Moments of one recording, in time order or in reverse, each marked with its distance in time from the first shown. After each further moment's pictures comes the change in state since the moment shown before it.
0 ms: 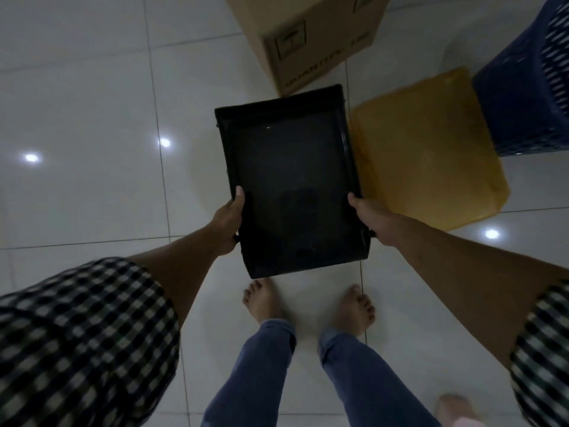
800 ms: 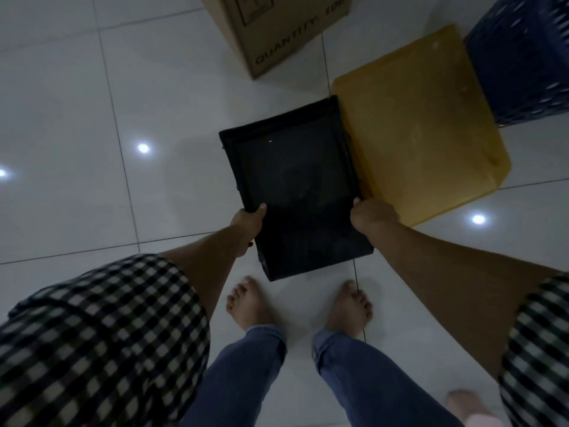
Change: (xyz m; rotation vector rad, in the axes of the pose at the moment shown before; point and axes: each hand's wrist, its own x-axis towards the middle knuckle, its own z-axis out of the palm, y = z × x) left_hand 0.074 -0.063 0.062 0.405 0.084 -0.013; right_hand 0.040 0.050 0.003 -0.594 0.265 0.060
